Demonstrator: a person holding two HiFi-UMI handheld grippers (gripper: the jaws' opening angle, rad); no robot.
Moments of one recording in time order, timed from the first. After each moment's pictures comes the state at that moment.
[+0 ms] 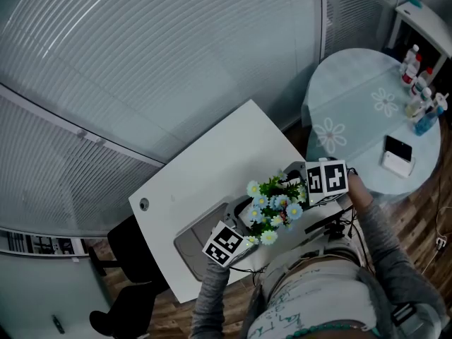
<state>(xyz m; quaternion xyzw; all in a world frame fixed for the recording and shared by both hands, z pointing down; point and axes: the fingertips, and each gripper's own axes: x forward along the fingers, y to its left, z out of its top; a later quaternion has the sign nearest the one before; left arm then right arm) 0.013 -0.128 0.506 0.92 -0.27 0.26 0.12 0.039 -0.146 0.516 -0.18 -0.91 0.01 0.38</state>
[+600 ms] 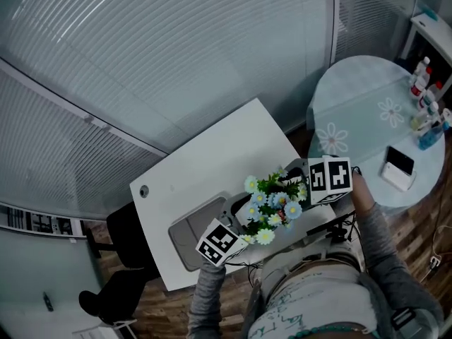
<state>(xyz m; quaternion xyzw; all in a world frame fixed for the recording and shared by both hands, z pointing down) 0.039 -0.125 0.478 0.91 -0.30 0.25 0.14 0.063 -0.147 0.486 -0.21 -0.90 0.00 0.37</state>
